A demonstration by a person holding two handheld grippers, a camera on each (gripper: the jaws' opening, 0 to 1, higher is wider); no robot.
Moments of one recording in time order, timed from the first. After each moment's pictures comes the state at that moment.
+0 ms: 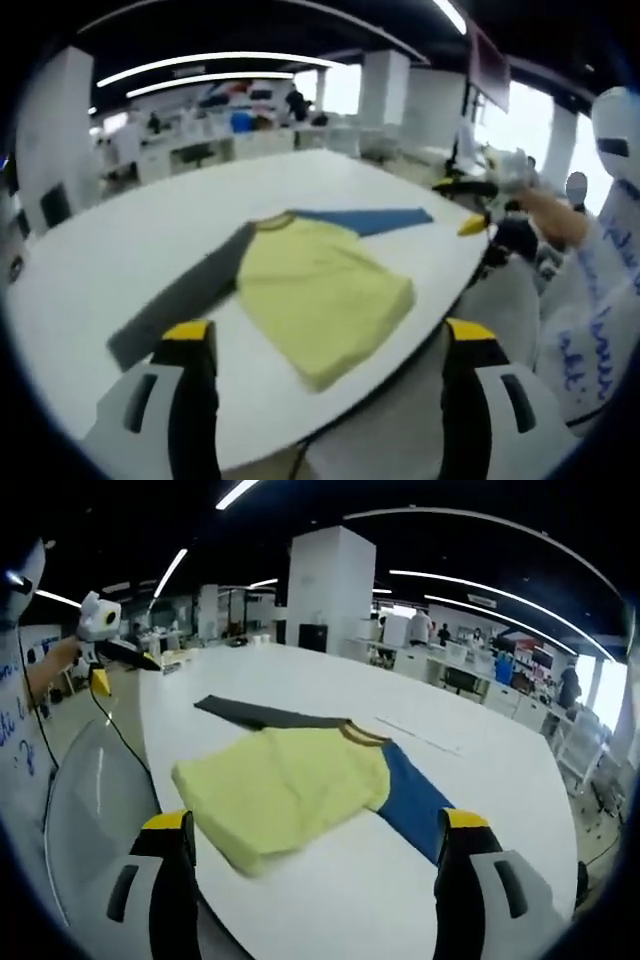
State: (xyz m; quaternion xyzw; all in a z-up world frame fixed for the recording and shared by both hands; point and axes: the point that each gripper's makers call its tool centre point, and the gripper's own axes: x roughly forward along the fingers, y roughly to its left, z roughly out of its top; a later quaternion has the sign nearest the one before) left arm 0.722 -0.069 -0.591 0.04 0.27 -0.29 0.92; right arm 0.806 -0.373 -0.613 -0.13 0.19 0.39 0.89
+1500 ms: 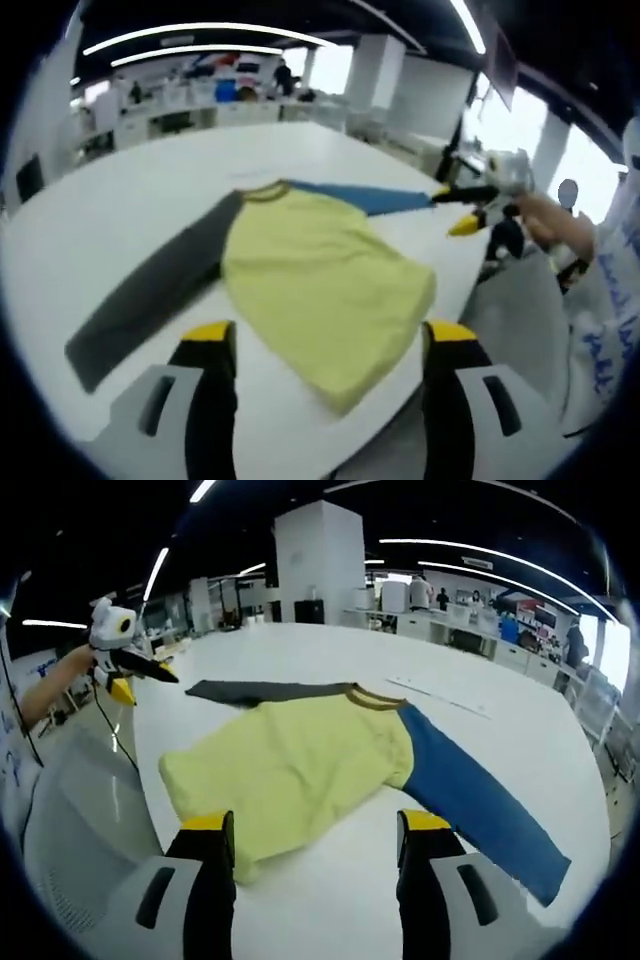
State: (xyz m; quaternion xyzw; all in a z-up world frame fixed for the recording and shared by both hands) left arm 0.787 -0.073 -0.660 0.00 0.33 -0.33 0.89; right arm 0.833 -0.340 -0.681 -0.11 0.26 0.40 0.87
